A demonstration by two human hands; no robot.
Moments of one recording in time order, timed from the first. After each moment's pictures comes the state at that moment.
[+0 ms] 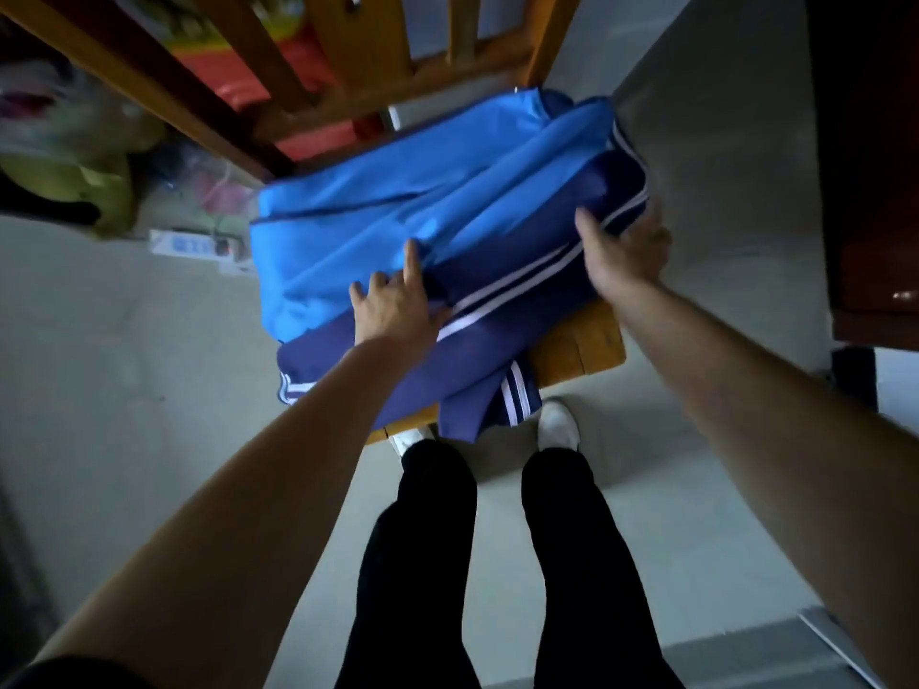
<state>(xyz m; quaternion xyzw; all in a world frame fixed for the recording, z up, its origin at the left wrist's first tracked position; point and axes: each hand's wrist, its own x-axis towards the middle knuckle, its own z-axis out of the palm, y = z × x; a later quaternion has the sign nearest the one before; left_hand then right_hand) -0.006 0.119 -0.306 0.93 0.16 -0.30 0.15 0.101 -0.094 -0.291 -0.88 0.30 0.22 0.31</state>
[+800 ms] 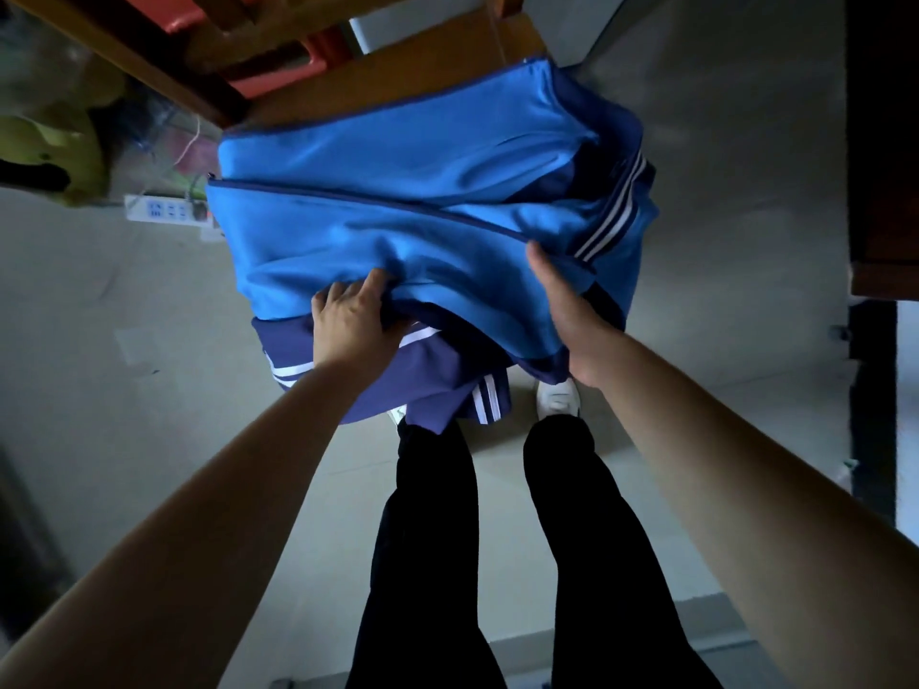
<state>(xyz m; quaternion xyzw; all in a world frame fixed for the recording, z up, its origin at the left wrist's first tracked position) -0.080 0.123 -0.333 0.95 0.15 -0.21 0.17 -0.003 -0.105 -0.314 -0.65 0.36 0.43 0.51</state>
